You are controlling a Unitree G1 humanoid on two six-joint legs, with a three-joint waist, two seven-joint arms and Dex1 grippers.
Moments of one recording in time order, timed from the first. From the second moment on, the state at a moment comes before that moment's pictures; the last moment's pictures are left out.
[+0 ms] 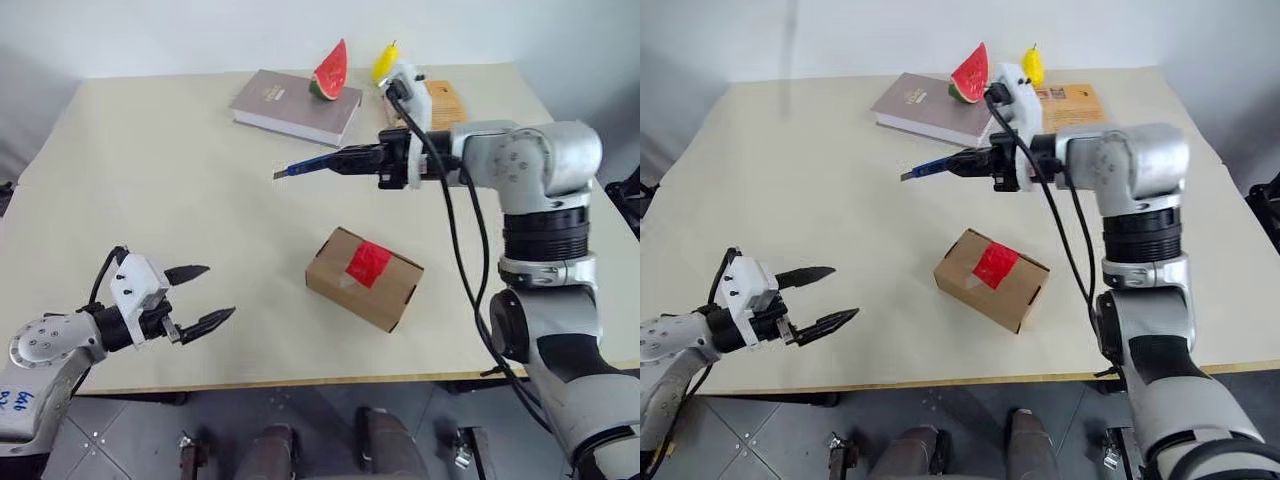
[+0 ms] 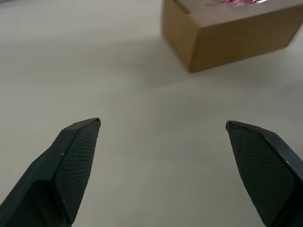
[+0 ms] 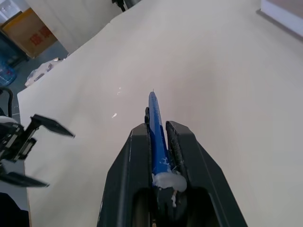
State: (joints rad) left arm 0.07 0.85 0.29 -0.43 -0.63 0.43 -0.81; right arm -1.19 -0.42 -0.05 0.14 0.50 1.27 0.82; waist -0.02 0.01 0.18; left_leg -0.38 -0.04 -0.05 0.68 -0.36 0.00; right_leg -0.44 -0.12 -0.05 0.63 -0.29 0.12
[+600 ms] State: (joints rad) left arm -0.50 0.47 -0.15 -0.33 -0.56 0.71 -0.58; right arm -0.88 -0.79 -0.04 -0.29 0.59 1.31 0.79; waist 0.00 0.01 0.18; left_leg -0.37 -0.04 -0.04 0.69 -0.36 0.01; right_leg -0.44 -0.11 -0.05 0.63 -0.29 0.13
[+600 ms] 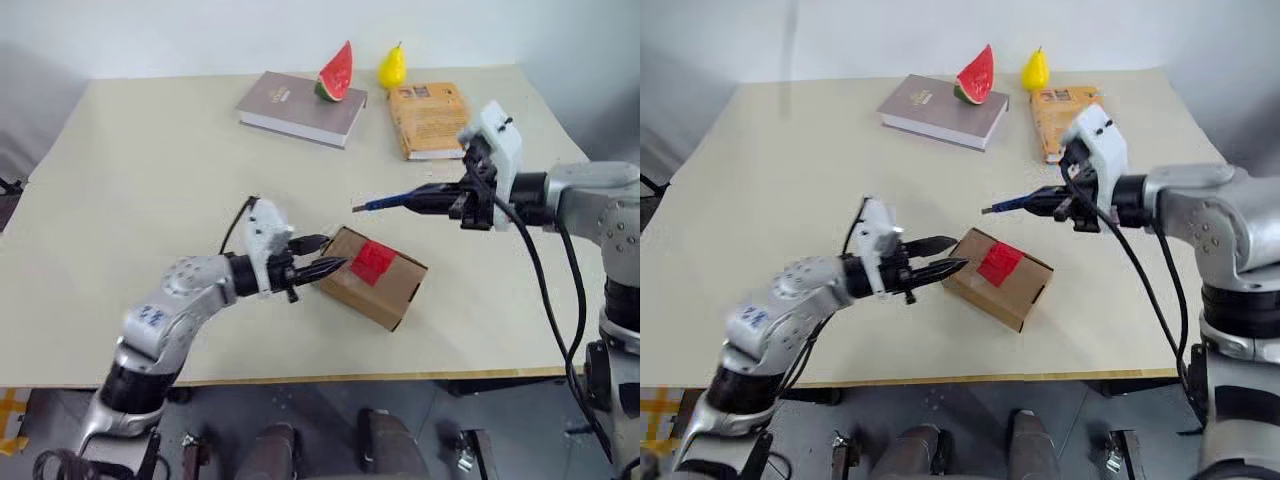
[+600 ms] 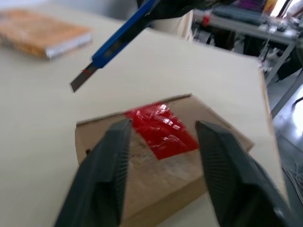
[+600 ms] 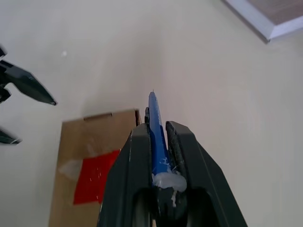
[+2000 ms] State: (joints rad) left arm -0.58 0.38 -0.20 -0.21 -0.44 0.84 -0.58; right arm -0.77 -0.98 0.04 -0.39 0.61 1.23 0.80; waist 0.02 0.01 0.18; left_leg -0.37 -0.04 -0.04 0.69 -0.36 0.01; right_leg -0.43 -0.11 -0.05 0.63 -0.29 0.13
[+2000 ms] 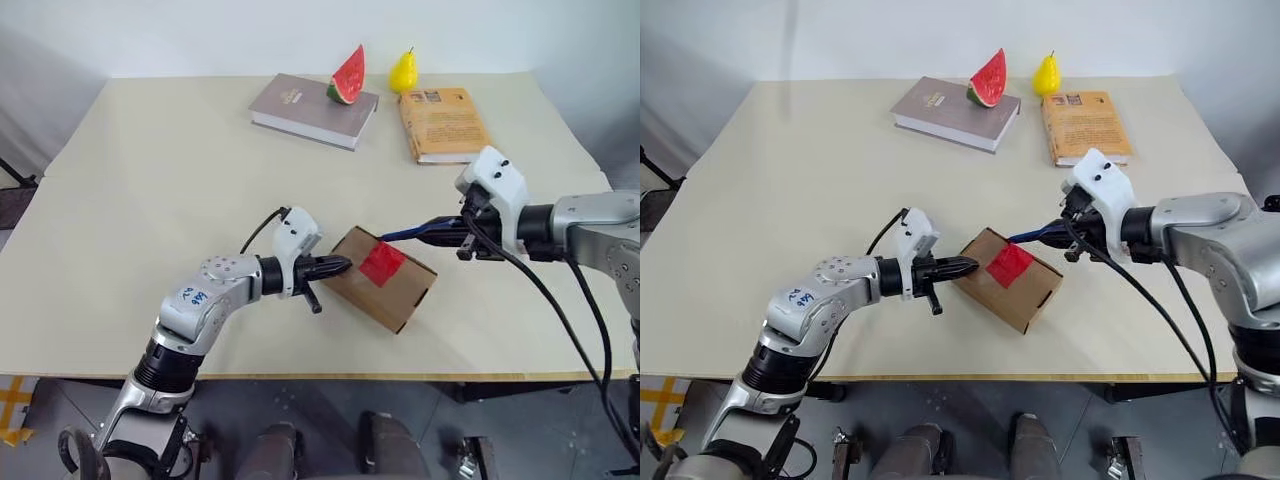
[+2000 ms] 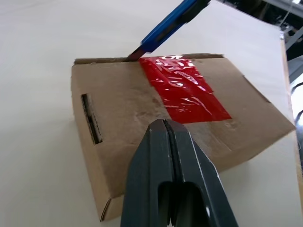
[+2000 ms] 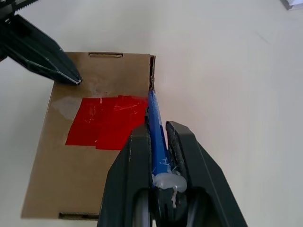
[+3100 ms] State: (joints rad) left arm -0.75 0.26 -0.27 -0.22 -0.39 1.18 -0.38; right arm -0.86 -1.08 0.00 -0.47 0.80 1.60 0.73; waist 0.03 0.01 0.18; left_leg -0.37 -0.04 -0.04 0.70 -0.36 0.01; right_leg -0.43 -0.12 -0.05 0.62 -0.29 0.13
